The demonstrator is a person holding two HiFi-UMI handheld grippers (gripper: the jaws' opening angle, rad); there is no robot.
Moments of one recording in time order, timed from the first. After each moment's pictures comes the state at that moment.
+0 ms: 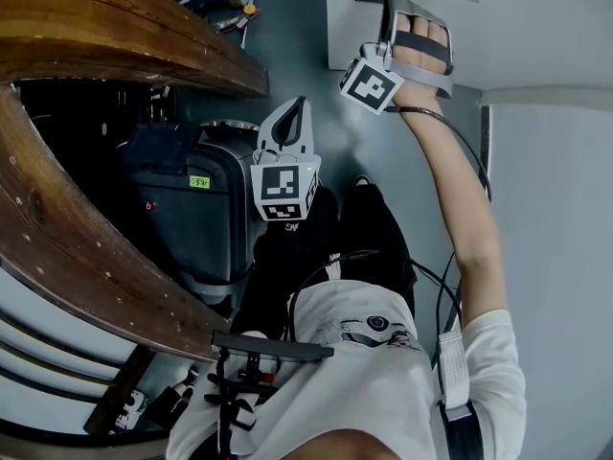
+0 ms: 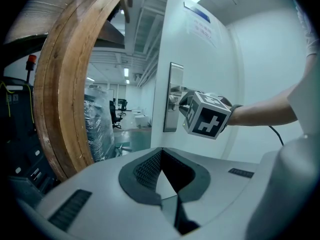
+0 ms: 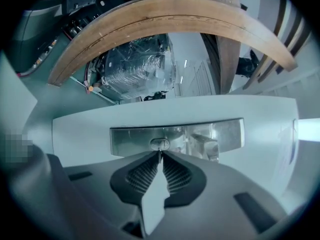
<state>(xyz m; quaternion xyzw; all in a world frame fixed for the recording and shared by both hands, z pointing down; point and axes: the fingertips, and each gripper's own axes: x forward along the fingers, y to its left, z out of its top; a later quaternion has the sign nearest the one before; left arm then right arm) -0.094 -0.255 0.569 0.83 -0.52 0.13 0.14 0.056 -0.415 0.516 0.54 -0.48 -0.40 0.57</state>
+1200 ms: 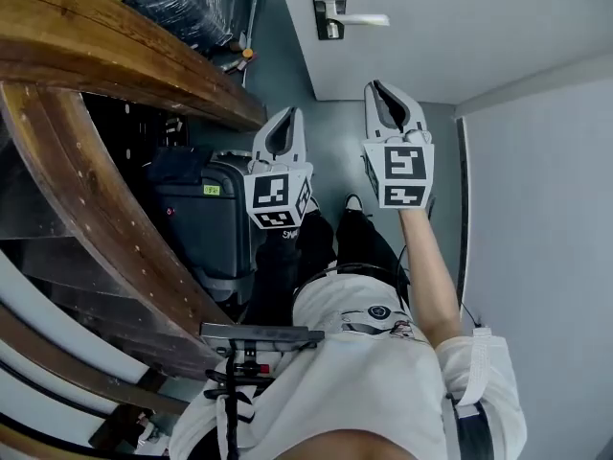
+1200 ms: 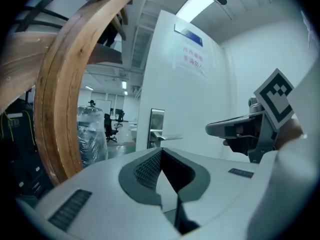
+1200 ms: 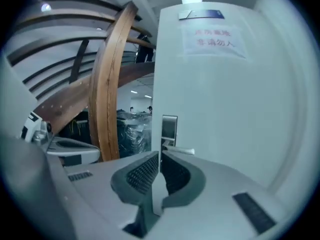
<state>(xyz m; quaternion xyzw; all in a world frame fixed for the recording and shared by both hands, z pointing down) -0.050 -0.224 0.393 0.85 -0.52 0.08 0.11 0.085 -0.236 0.366 0.60 -0.78 0.08 0.15</state>
